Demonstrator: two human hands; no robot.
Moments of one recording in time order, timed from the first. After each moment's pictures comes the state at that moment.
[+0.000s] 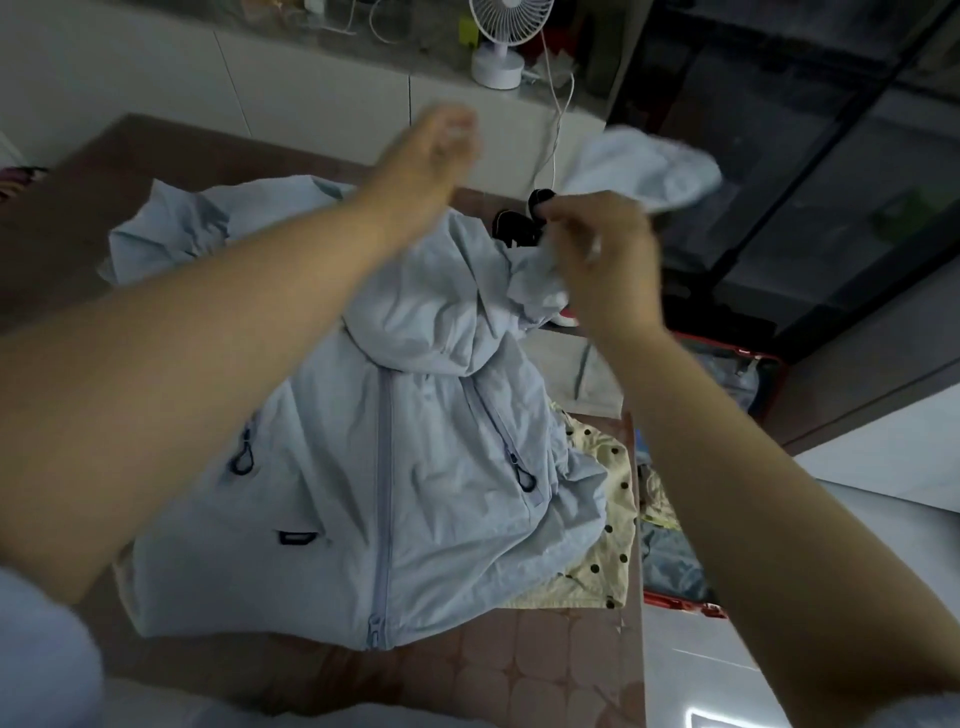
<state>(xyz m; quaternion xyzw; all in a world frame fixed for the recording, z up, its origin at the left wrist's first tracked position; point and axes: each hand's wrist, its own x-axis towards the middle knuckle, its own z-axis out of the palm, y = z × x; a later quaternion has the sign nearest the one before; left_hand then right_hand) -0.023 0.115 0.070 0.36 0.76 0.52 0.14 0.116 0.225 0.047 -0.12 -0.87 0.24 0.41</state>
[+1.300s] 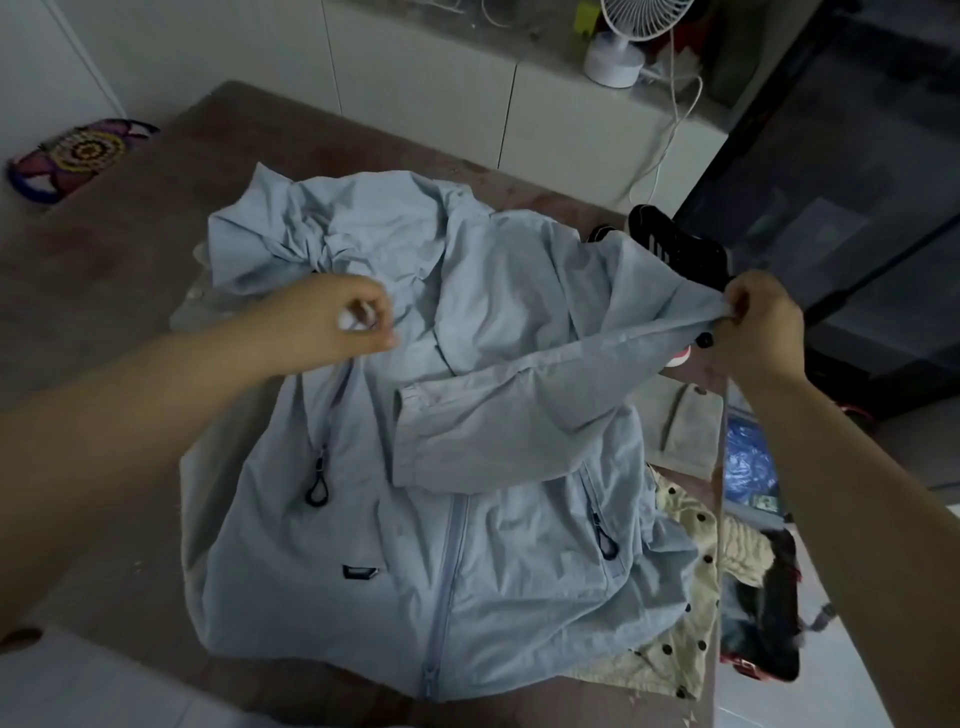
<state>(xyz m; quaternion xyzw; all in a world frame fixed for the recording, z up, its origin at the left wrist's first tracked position) -0.092 -0.043 -0.007 0.39 0.85 0.30 0.20 0.089 0.320 -0.022 -0.34 -0.90 0.18 0.22</state>
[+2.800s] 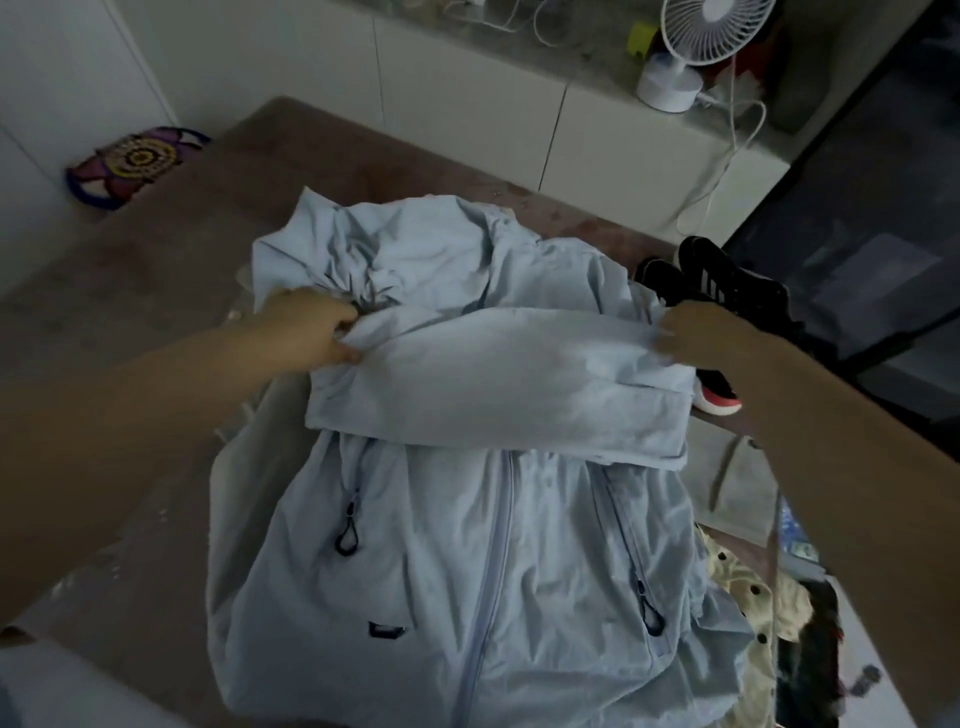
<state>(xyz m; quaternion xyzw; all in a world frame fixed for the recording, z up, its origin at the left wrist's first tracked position) -0.176 -0.066 -0.051 0.33 0.93 0.00 0.15 -0.031 0.319 -0.044 -0.19 -0.95 0.00 -0.23</state>
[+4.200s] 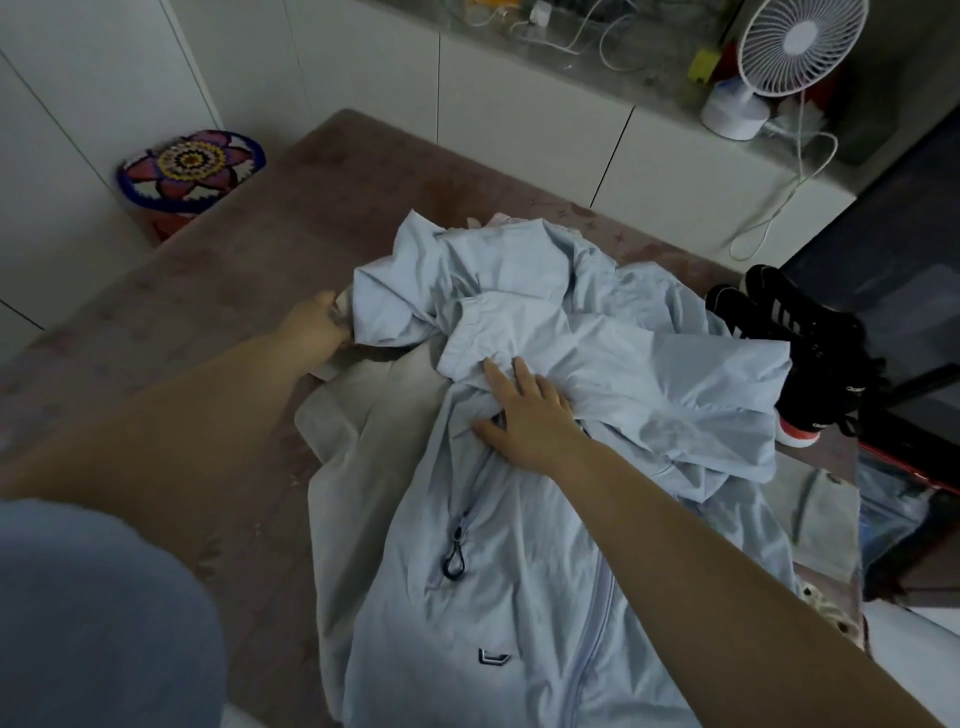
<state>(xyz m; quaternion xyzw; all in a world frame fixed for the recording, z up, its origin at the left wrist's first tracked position) -0.237 -0.138 -0.094 0.02 0.92 0.35 0.17 -0.071 0.064 -0.098 -0.09 -0.96 0.14 -0.20</state>
